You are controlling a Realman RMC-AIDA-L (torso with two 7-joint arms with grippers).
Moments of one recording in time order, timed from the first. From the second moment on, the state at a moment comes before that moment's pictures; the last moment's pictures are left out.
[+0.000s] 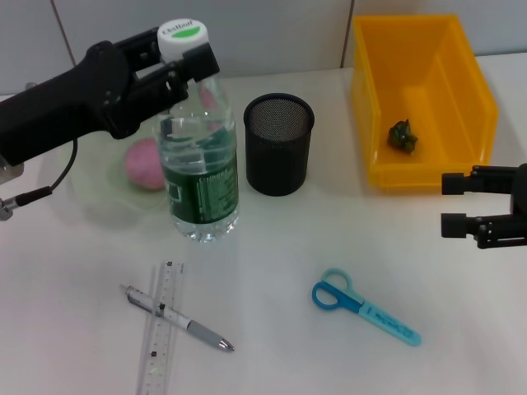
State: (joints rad) left arm -0.62 -2.06 0.78 0.58 1.47 1.79 -1.40; right arm 0.34 1.96 -0.67 -0.94 -1.87 -1.91 1.67
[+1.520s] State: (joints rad) left arm -0.42 -2.06 0.70 0.56 1.49 1.64 -1.10; right arm 0.37 1.96 -0.65 -0.96 -1.93 -1.88 1.71
